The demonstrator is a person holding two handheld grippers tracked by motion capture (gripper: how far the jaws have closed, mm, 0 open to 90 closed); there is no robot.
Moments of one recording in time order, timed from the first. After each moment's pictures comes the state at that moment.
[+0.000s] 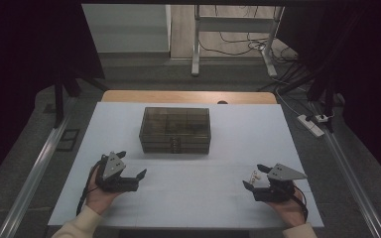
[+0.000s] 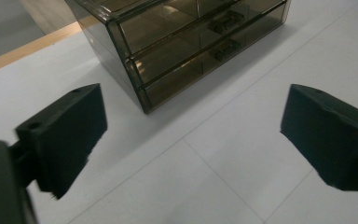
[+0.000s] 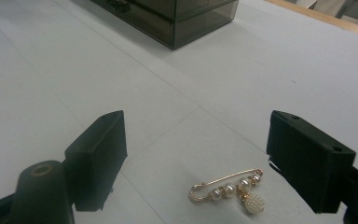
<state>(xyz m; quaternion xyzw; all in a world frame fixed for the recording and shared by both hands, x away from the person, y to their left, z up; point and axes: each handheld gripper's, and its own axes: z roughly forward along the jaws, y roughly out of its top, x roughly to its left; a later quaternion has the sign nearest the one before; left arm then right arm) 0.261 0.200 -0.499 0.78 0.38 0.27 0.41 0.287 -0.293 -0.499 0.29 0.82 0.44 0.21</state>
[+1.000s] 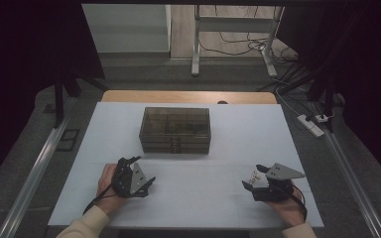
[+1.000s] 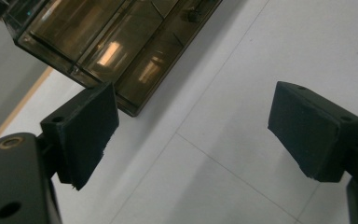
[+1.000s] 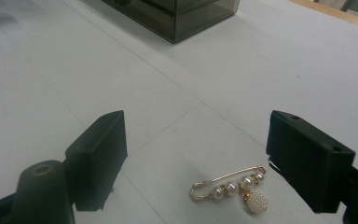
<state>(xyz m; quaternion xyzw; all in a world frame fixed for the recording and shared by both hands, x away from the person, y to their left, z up) 0.262 0.163 -0.529 0.85 0.24 0.37 0.28 0.290 -0.291 -0.502 0.29 0.83 0.43 0.21</state>
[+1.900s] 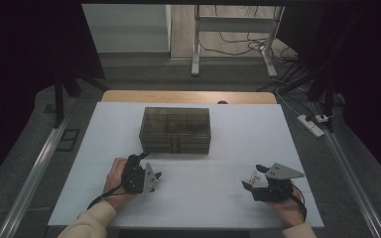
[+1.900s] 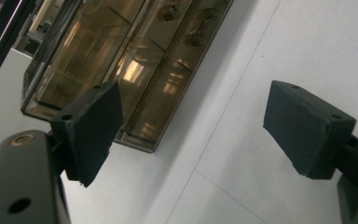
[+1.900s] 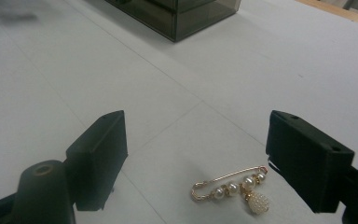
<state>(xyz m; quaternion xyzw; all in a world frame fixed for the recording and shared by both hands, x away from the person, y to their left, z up) 0.272 0.139 -0.534 0.85 0.17 0.43 0.25 0.291 -0.291 -0.503 0.29 0.83 0.43 0.21</state>
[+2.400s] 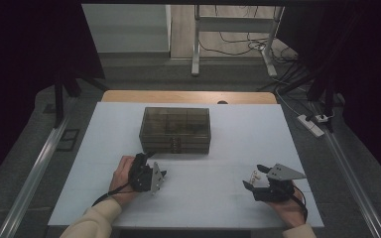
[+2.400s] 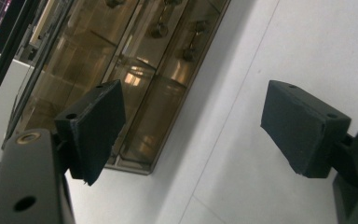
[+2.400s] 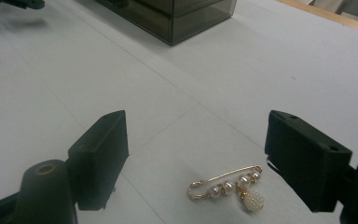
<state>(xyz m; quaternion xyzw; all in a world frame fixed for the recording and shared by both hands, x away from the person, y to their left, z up) 0.282 0.123 -0.536 0.85 0.15 0.44 0.24 0.288 -0.293 -0.501 0.29 0.82 0.44 0.21</state>
